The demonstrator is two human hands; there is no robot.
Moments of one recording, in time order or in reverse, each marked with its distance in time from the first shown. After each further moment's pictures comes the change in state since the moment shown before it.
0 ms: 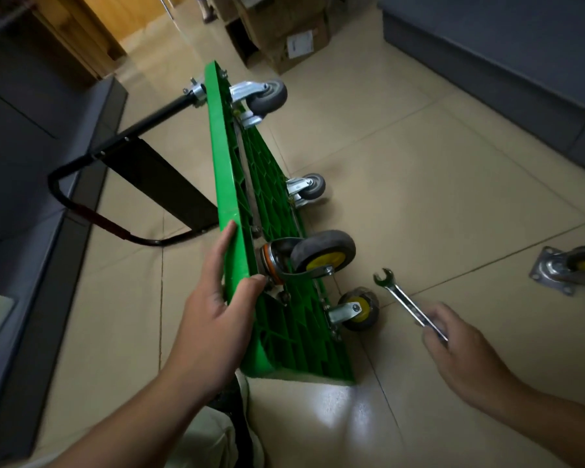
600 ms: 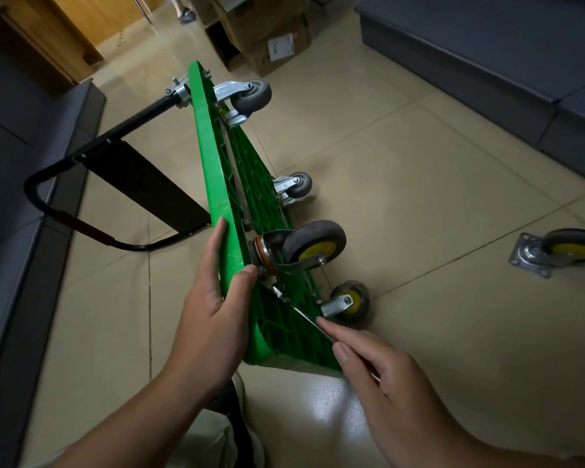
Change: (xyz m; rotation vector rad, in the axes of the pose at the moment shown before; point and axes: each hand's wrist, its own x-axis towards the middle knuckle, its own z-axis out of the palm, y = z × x) left_hand -0.004 -0.005 0.001 -0.044 -0.020 -0.011; right_hand -0.080 -0.119 0.033 0.473 -0.111 -0.180
